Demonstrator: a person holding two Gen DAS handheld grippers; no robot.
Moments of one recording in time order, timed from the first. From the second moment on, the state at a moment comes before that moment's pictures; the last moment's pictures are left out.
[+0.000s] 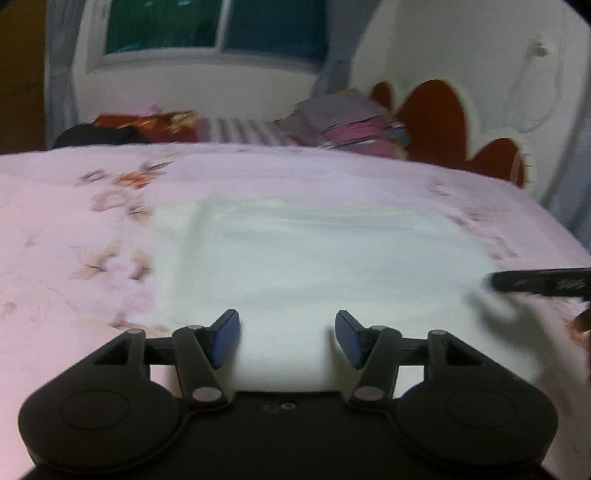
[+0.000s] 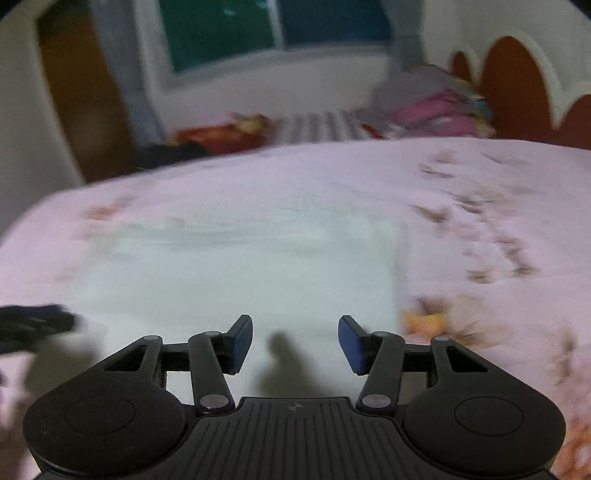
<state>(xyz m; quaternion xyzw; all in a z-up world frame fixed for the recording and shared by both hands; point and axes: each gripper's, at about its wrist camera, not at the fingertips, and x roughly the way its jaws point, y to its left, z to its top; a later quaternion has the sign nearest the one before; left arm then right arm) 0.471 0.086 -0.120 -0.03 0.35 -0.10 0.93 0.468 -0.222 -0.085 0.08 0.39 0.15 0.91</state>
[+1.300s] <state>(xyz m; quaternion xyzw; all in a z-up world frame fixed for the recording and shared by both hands) 0.404 0.111 -0.146 -0.09 0.38 -0.03 0.92 0.377 -0.249 -0.117 0.09 0.44 0.07 0.89</state>
